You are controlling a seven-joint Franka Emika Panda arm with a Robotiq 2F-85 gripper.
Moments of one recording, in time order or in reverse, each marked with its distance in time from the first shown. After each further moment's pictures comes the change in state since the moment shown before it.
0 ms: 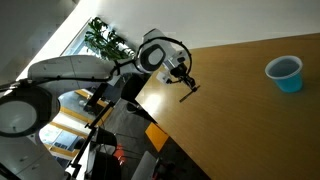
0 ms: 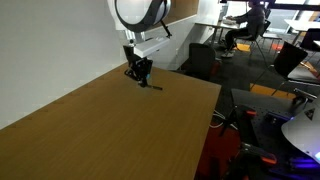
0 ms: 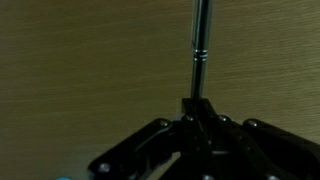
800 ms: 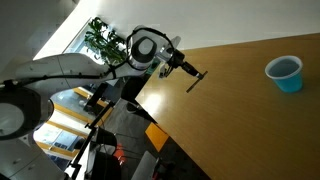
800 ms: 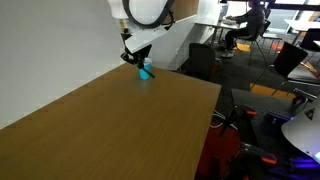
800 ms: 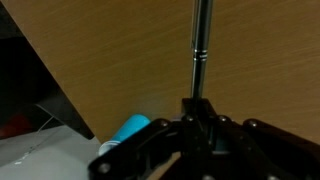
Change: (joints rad) arm 0.067 -0.053 -0.079 -0.002 -0.341 0.088 0.463
